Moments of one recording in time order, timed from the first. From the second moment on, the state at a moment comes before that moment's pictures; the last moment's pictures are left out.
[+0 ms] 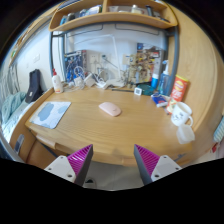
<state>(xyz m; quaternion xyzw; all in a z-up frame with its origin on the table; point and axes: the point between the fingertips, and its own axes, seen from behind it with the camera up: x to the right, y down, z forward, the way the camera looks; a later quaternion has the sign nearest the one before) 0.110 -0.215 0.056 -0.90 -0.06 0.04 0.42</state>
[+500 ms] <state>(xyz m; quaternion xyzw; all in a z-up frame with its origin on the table) 0.071 -0.041 -0.005 -0.91 -0.04 -0.01 0.41</state>
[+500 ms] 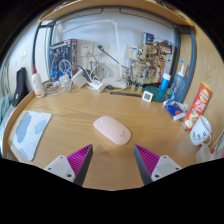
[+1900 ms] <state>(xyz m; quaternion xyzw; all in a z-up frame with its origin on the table) 0.105 0.063 -0.021 -0.94 0.02 0.00 0.33</state>
